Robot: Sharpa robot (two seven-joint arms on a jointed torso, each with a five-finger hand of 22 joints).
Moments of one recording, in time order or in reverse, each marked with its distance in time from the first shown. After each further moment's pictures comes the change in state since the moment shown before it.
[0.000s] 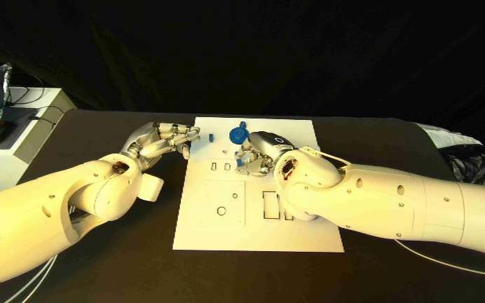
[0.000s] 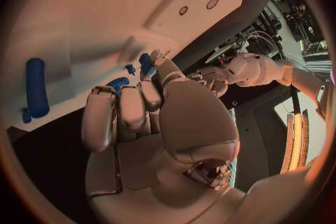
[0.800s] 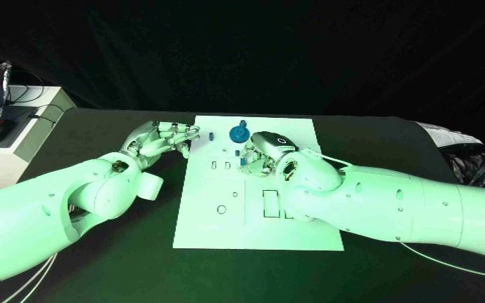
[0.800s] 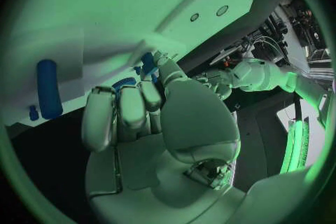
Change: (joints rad) left arm -0.001 -0.001 0.000 -0.002 -0.001 0.002 -0.003; left_hand 0.000 0.000 0.000 0.000 0.000 0.000 0.000 0.000 0.000 0.000 0.000 0.000 0.000 0.000 0.000 0.000 0.000 0.000 0.000 0.000 0.000 0.000; right arm -0.018 -0.001 0.001 -0.007 -0.065 -0.020 -0.046; right_hand -0.013 -0.014 -0.004 0.030 -0.006 0.011 0.002 -0.001 0.000 0.003 0.000 -0.004 0.000 0.000 0.000 0.000 -0.007 0.000 0.000 0.000 -0.004 0.000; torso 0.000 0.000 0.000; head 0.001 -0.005
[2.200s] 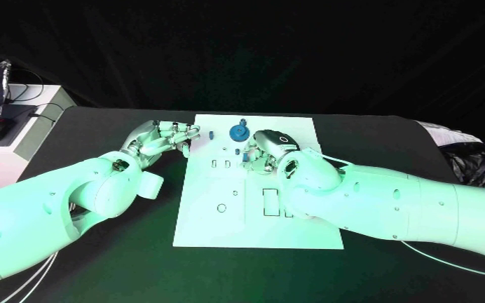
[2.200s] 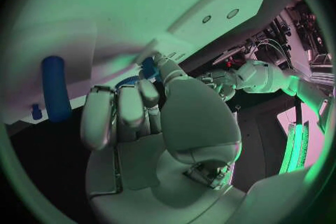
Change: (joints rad) left arm -0.002 0.001 0.000 -0.003 -0.002 0.006 -0.002; left_hand 0.000 0.000 0.000 -0.006 0.000 0.000 0.000 0.000 0.000 0.000 0.000 0.000 0.000 0.000 0.000 0.000 0.000 0.000 0.000 0.000 0.000 -0.002; right arm -0.009 0.009 -0.004 -0.035 -0.024 -0.024 0.005; right_hand 0.005 -0.088 0.031 0.100 -0.041 -0.067 0.046 -0.015 0.001 -0.031 0.020 -0.035 -0.026 -0.002 0.009 -0.004 -0.013 0.000 0.000 0.007 -0.016 0.000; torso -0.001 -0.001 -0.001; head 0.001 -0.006
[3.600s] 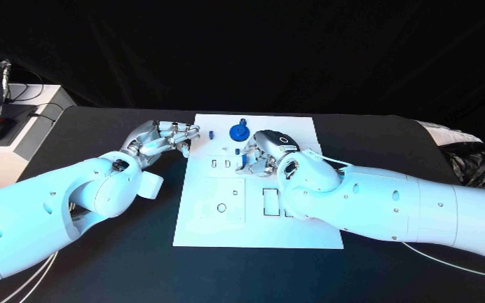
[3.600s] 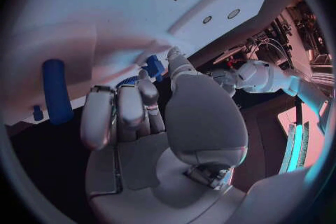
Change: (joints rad) left arm -0.001 0.001 0.000 -0.005 -0.001 0.000 -0.001; left_hand 0.000 0.000 0.000 0.000 0.000 0.000 0.000 0.000 0.000 0.000 0.000 0.000 0.000 0.000 0.000 0.000 0.000 0.000 0.000 0.000 0.005 -0.002; right arm -0.004 0.001 -0.001 0.001 -0.009 -0.017 -0.014; right_hand -0.030 -0.101 -0.048 0.165 -0.203 -0.014 -0.004 0.000 0.000 -0.015 0.003 -0.010 -0.031 -0.004 0.003 -0.004 -0.003 0.000 0.000 0.007 -0.003 0.000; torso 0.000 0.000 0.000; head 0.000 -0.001
